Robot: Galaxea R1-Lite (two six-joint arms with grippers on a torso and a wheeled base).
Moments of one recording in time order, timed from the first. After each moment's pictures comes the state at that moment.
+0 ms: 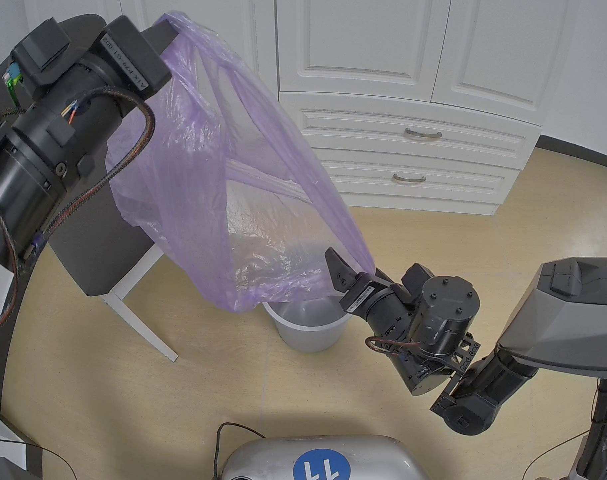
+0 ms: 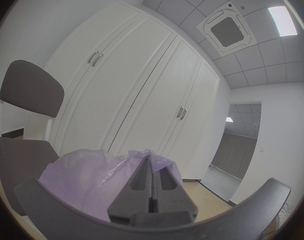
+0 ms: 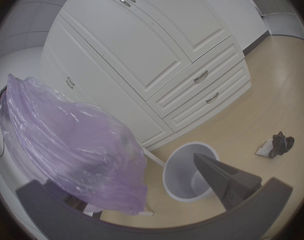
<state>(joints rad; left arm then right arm) -0.70 1.42 -0.92 -1.00 0.19 -0.21 0.77 2.18 -0.72 -1.55 -0.46 0.61</state>
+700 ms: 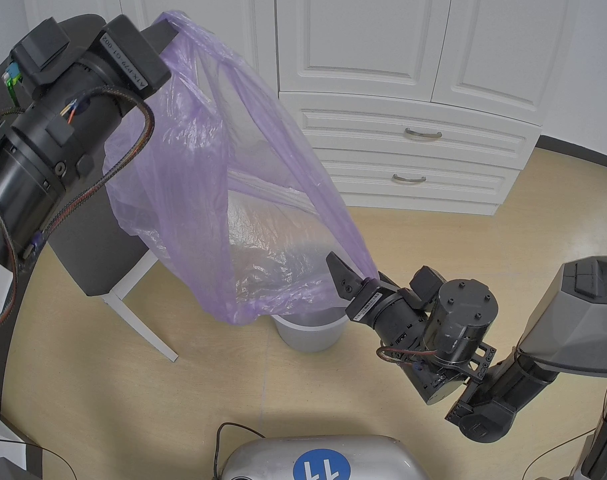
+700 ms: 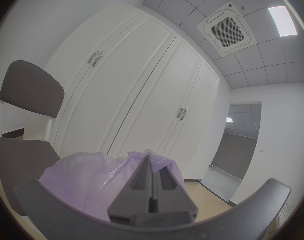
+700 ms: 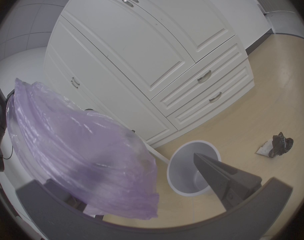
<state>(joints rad) -0.70 1.42 -0.92 -1.00 0.19 -0.21 0.80 2.10 -0.64 -1.55 -0.43 0.61</state>
